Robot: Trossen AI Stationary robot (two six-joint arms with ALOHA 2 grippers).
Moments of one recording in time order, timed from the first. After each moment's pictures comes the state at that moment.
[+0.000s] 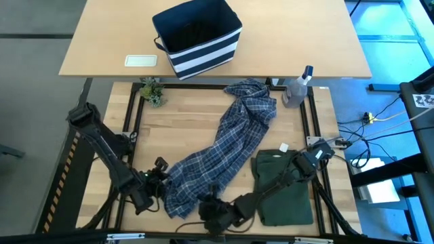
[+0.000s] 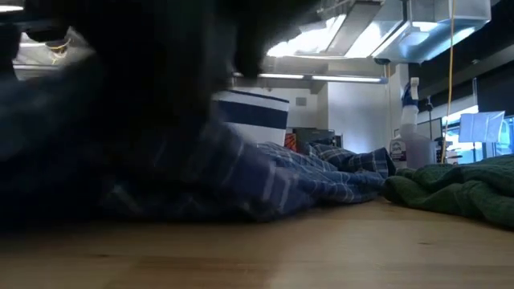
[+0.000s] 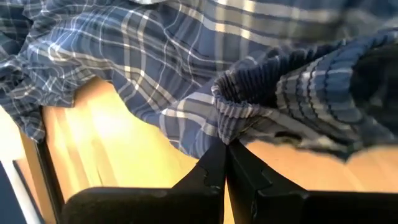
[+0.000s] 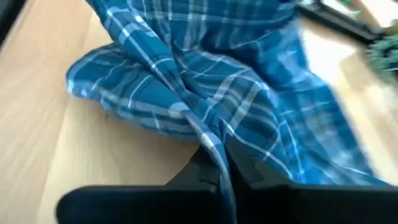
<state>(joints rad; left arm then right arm) -0.90 1.45 0.85 -0.85 -0.64 -0.22 0.60 2.40 1.88 -0.35 0.73 0.21</state>
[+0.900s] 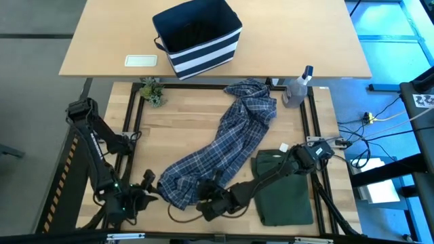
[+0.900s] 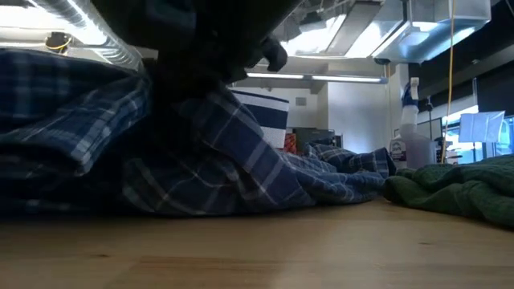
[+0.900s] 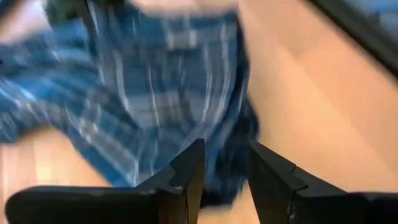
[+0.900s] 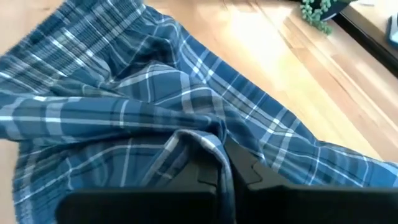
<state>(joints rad) -1.15 1.35 0.85 -0.67 -0.67 -0.43 0.51 2.34 1.88 -0.47 0.81 0.50</state>
